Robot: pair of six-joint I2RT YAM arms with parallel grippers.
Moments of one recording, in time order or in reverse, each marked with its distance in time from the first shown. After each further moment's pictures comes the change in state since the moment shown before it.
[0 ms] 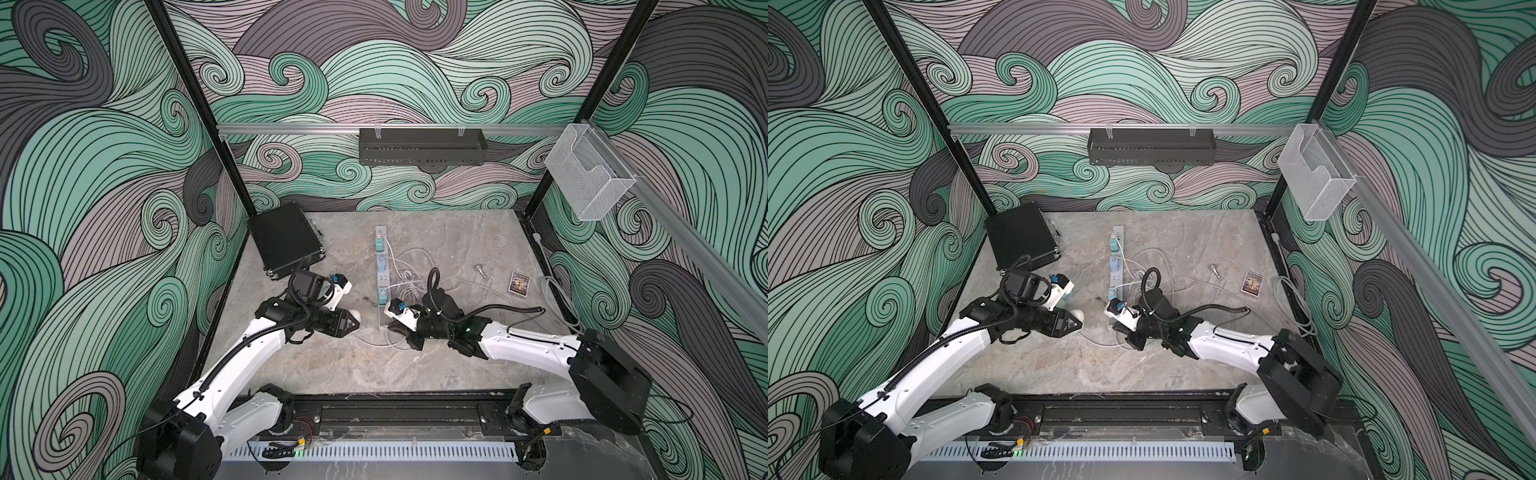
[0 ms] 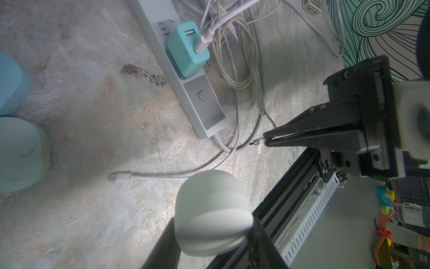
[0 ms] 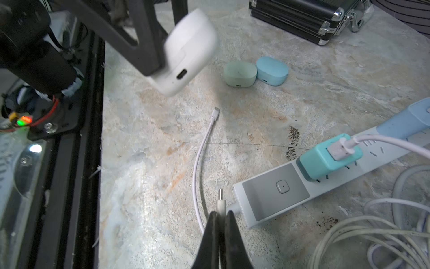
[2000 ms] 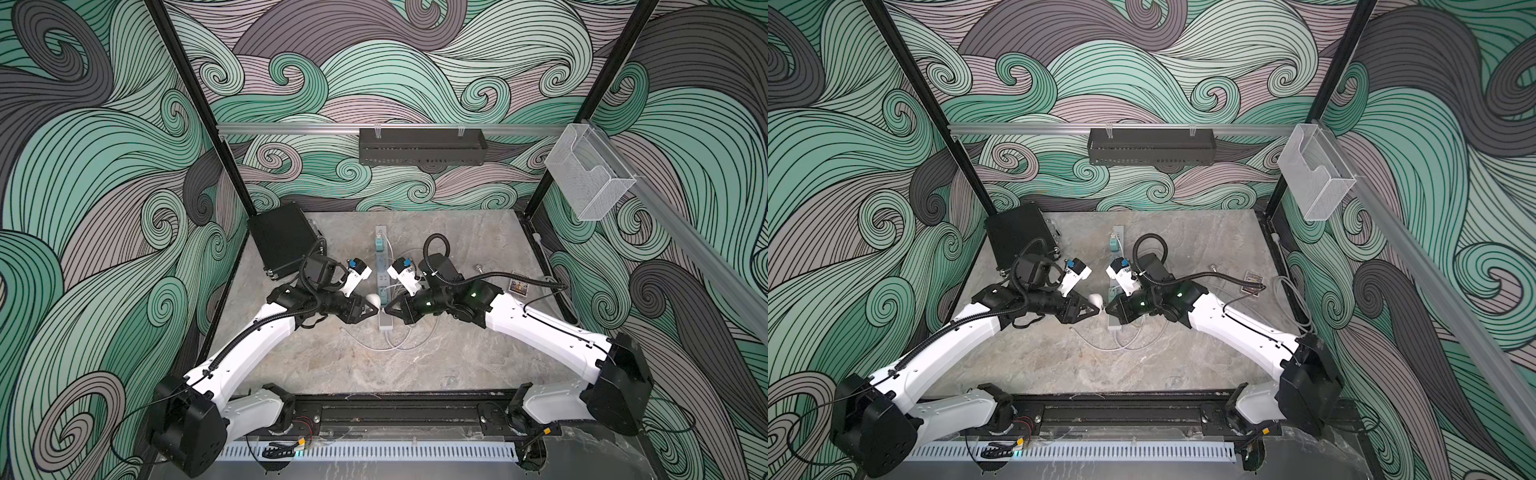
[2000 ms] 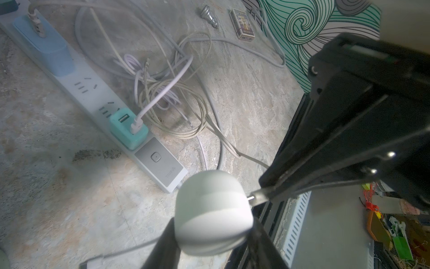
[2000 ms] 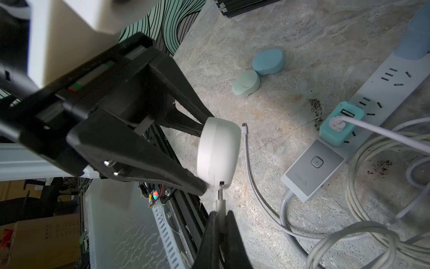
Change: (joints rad) left arm -0.073 0.113 0.122 0.145 0.113 0.052; right arm -0.024 0.018 0.447 -0.545 -0.087 0.547
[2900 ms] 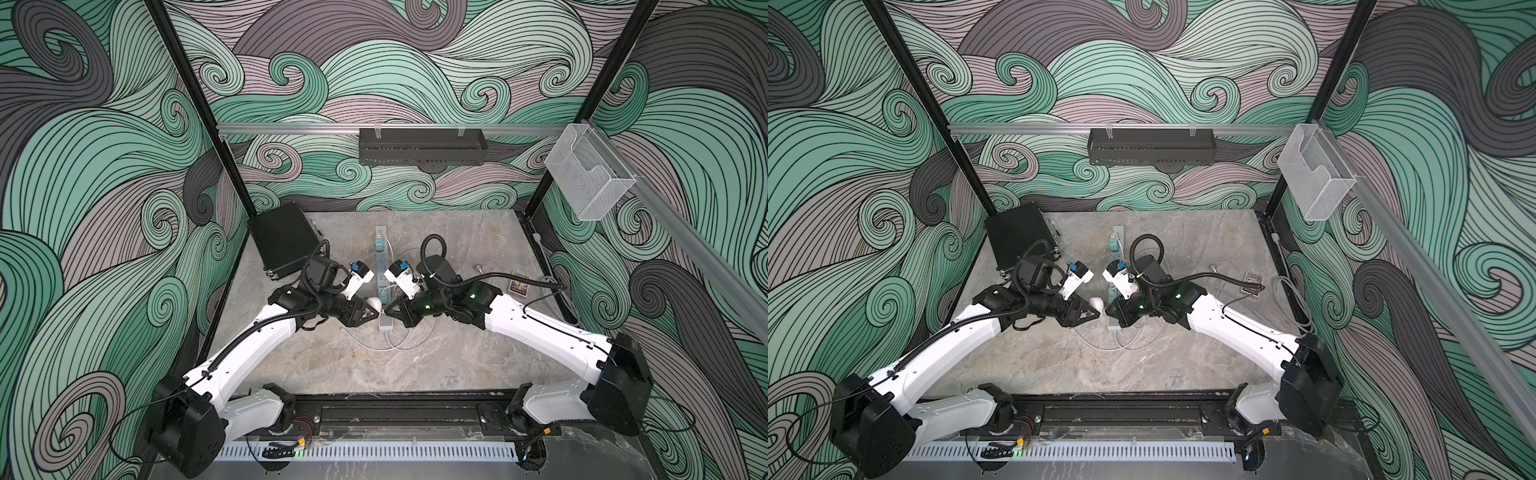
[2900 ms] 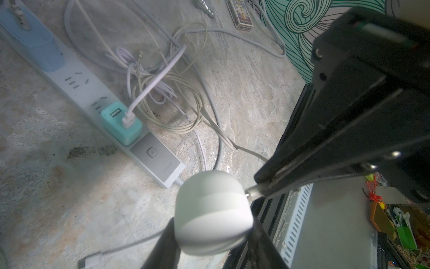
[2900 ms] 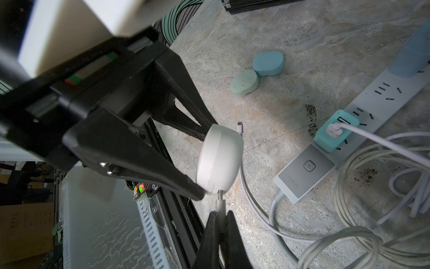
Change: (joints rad) left arm -0.028 -0.002 0.000 -0.026 -0.014 0.025; right arm 0.019 0.000 0.008 -0.030 0.040 -0.103
